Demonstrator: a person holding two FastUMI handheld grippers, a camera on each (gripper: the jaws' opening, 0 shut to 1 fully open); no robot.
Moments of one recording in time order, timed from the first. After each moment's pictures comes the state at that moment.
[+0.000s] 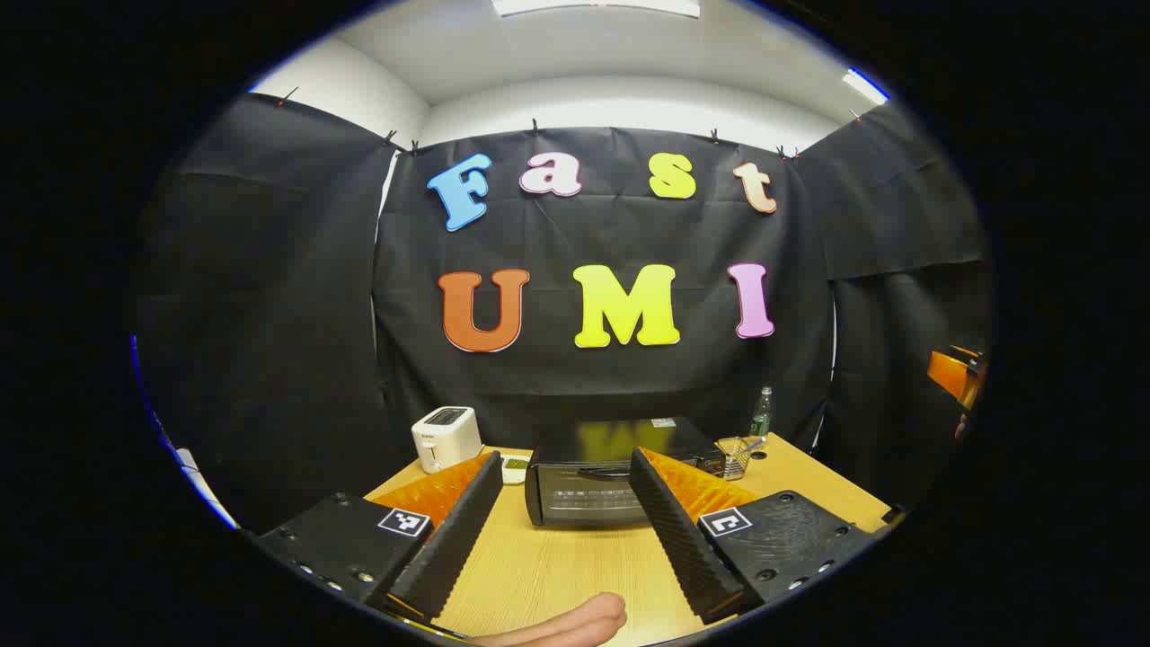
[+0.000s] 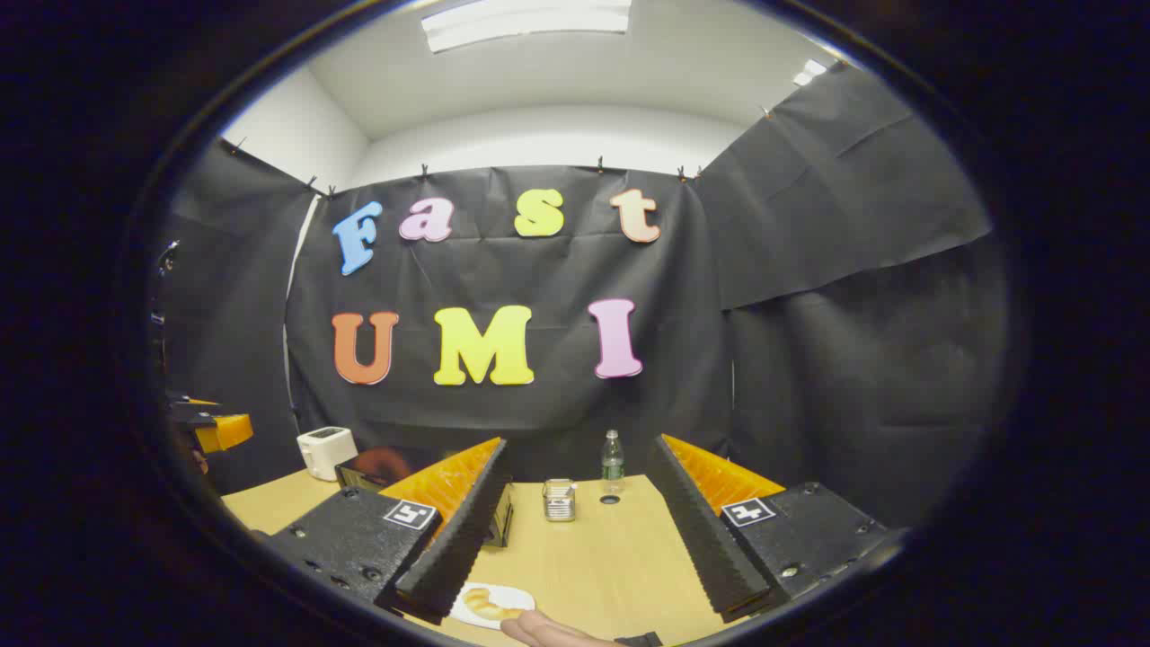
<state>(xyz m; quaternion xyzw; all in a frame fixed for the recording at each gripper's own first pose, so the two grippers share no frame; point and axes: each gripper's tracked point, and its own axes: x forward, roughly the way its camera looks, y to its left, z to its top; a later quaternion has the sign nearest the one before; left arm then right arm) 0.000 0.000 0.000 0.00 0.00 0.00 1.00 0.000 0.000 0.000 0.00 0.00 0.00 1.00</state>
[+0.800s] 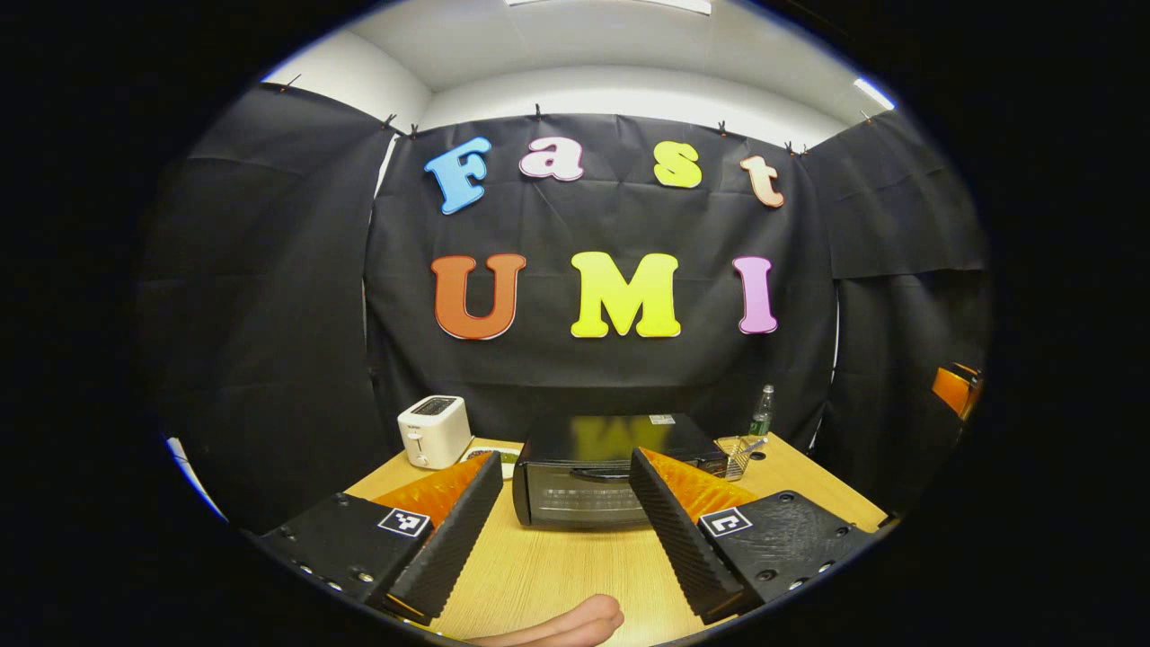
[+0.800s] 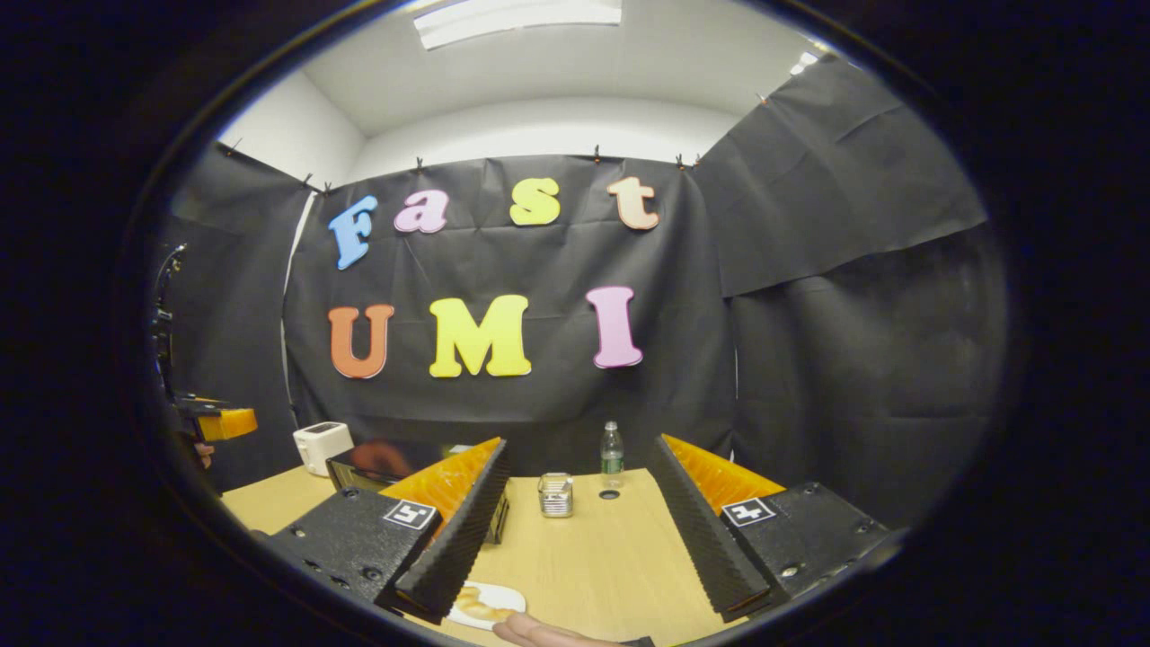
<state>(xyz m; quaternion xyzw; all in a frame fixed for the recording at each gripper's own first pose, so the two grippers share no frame) 0.043 -0.008 -0.014 -0.02 0.02 -0.01 1.00 0.024 -0.017 -0.017 0.00 0.00 0.01 1.00</state>
